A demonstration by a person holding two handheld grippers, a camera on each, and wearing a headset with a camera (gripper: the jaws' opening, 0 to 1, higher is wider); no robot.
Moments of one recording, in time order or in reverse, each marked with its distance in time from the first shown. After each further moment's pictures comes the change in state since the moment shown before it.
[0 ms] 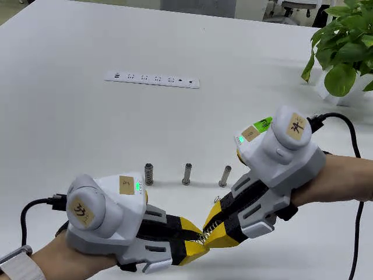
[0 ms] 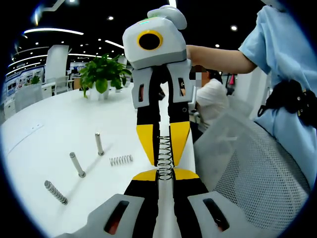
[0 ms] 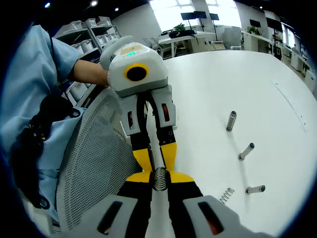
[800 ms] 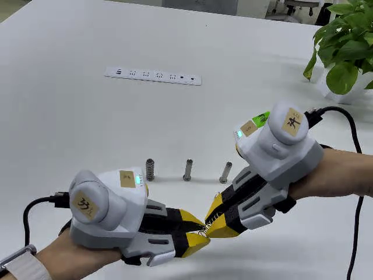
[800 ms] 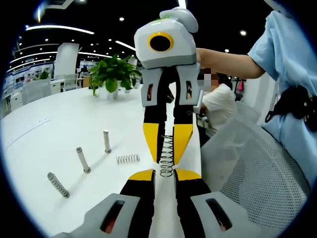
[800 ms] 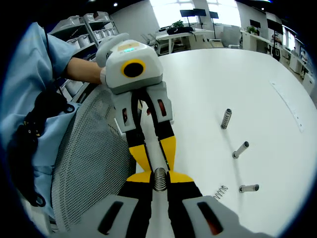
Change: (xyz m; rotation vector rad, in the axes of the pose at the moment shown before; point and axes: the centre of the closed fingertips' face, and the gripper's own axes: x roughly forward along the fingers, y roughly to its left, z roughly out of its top) left arm -0.004 0.012 -0.002 -0.056 -0.034 0.088; right arm -0.001 -0.009 -0.005 -0.020 0.049 -0.049
